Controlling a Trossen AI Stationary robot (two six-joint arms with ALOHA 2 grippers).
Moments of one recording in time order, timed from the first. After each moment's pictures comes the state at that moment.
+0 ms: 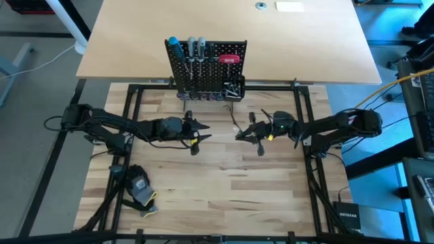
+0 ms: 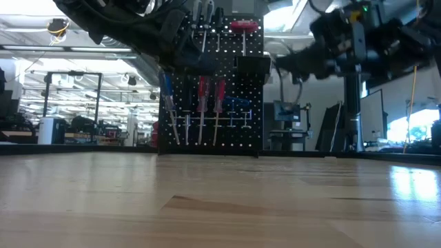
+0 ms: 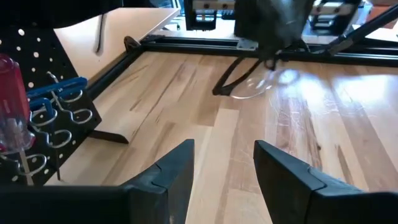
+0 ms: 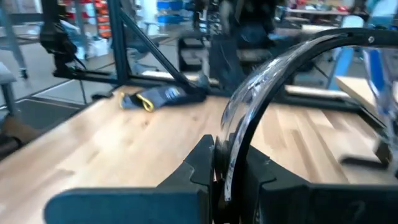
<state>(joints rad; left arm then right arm) 0.03 1.39 0.67 0.39 -0.24 -0.03 -0.20 1.32 0.37 0.88 -0.42 -0.10</state>
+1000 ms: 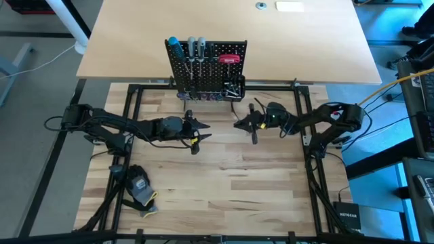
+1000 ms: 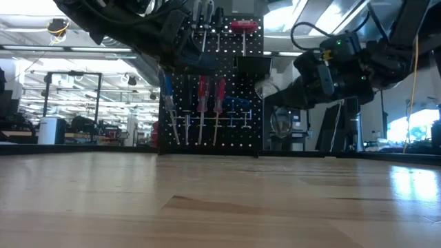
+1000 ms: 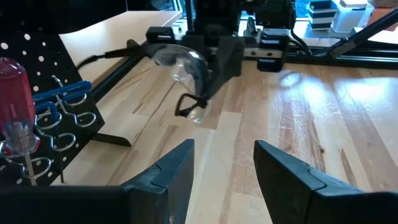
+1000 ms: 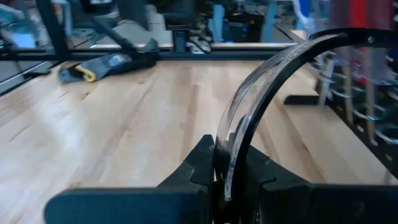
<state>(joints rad) 0.03 1.39 0.67 0.40 -0.24 -0.02 -0.43 1.55 0.37 0.98 -0.49 -0.11</state>
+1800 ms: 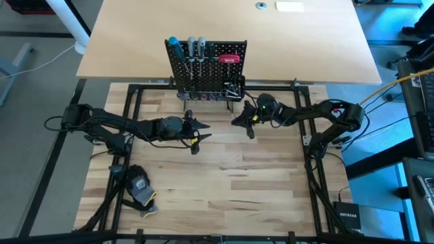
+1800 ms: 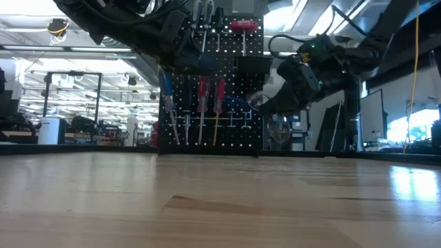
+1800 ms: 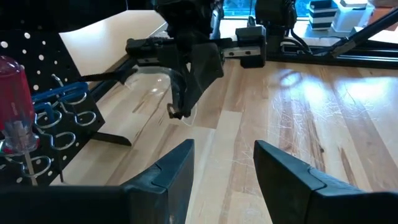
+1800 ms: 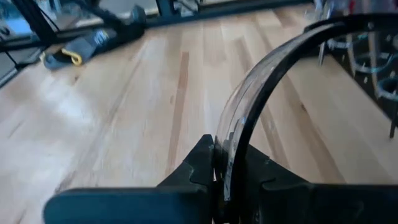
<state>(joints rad) 0.03 1.39 0.67 0.40 -0.24 -0.02 -0.50 1.55 0.55 0.60 -0.54 -0.08</state>
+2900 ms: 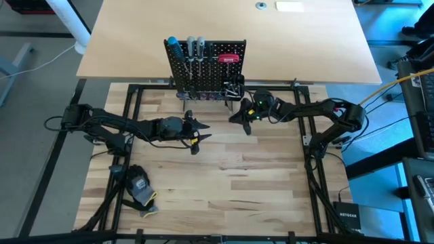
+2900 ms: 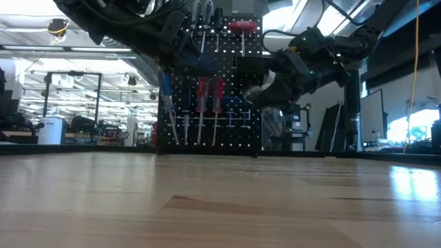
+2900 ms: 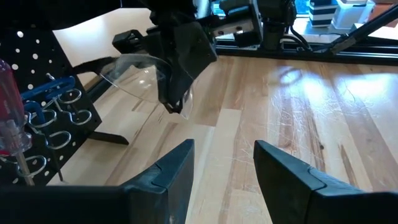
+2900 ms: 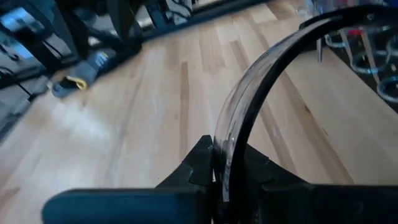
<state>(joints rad) 0.03 1.39 0.67 0.39 -0.24 -0.02 -0.50 1.54 0.67 0.42 -0.54 0.06</state>
